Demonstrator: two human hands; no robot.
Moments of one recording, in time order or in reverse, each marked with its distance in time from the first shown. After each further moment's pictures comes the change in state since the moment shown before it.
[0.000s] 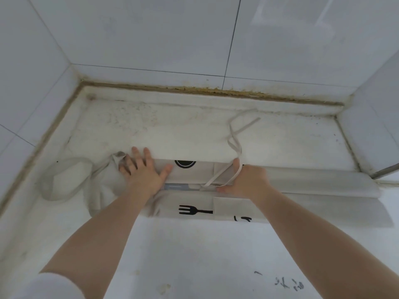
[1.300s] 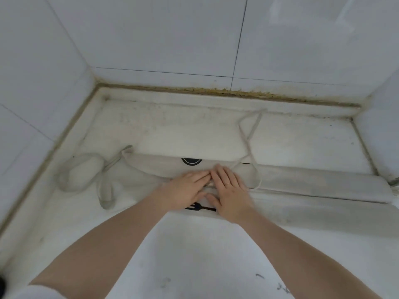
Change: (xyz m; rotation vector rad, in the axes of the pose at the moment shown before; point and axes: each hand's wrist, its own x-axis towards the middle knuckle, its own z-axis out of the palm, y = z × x) left_hand -0.040 0.040 0.013 0.110 -0.033 0.932; right_hand -0.013 -0.035 0.066 0.265 0.265 -0.334
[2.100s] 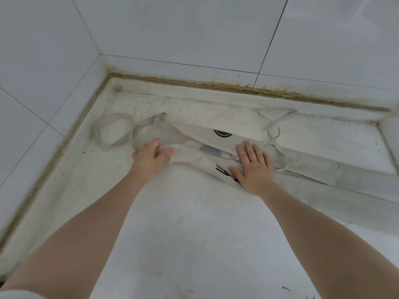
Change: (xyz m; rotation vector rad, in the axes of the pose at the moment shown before) left_hand -0.037 -0.108 -0.030 -0.621 0.598 -0.676; right_hand 0.067 0.025 -0.014 -0.184 -0.046 0.217
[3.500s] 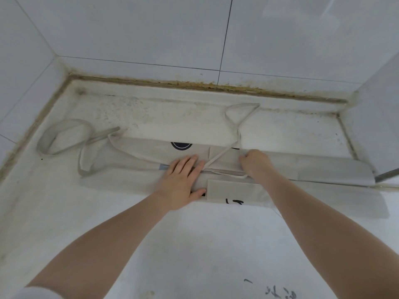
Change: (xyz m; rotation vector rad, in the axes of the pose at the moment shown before) left_hand -0.050 0.057 0.121 0.728 -0.243 0.663; right_hand -0.001 0.064 -0.045 0.494 -0.142 0.470
